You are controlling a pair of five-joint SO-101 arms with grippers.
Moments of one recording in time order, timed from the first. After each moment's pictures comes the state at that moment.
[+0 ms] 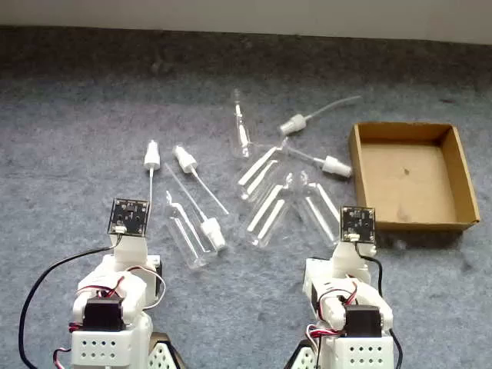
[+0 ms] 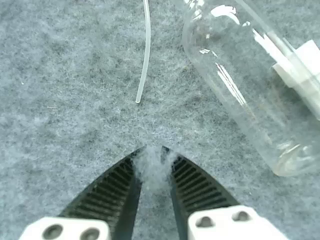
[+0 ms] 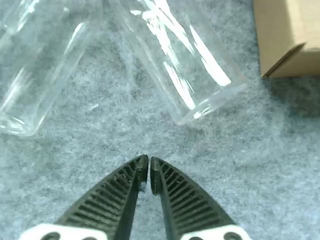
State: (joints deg) left arm -6.3 -104.2 96.0 76.4 1.9; right arm -4.4 -104.6 95.7 71.3 -3.1
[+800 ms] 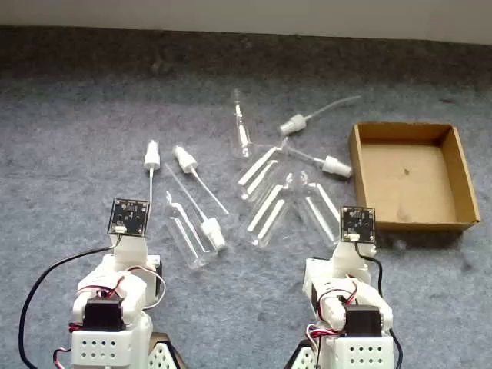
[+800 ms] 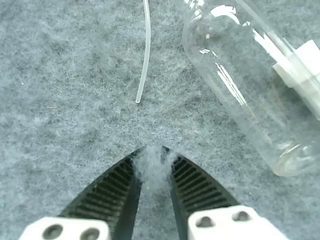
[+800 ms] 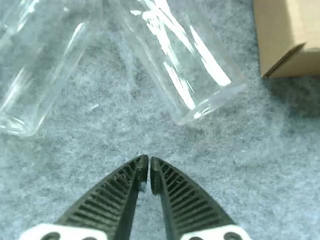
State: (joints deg) left arm -6.3 -104.2 96.0 76.4 1.9; right arm -4.4 -104.6 95.7 71.3 -3.1
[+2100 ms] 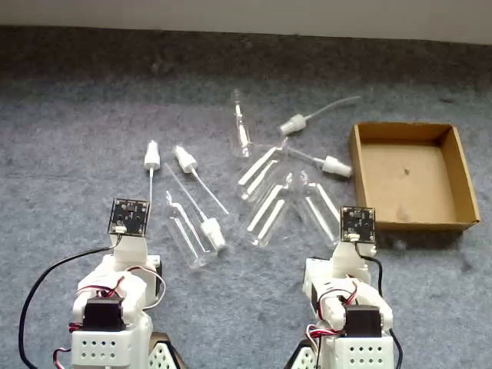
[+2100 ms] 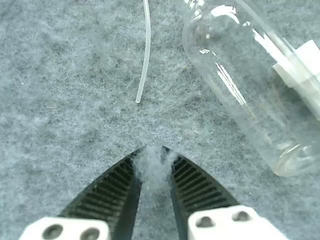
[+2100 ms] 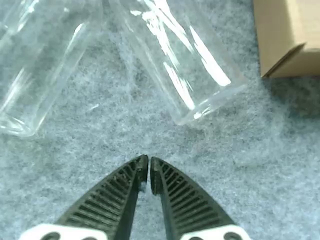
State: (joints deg) left arm -6.3 -104.2 96.0 76.4 1.9; right arm -4.4 -104.6 95.7 71.2 -3.1
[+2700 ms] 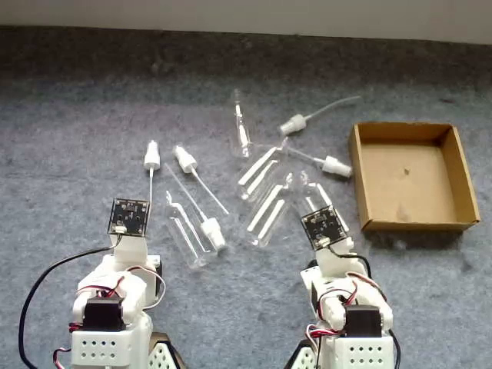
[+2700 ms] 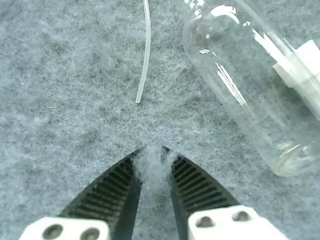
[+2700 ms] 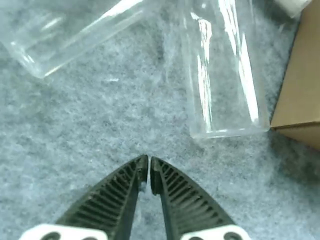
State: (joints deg) left arm -6.3 -104.2 96.0 76.4 1.9; right arm -4.4 -104.6 95.4 70.4 25.1
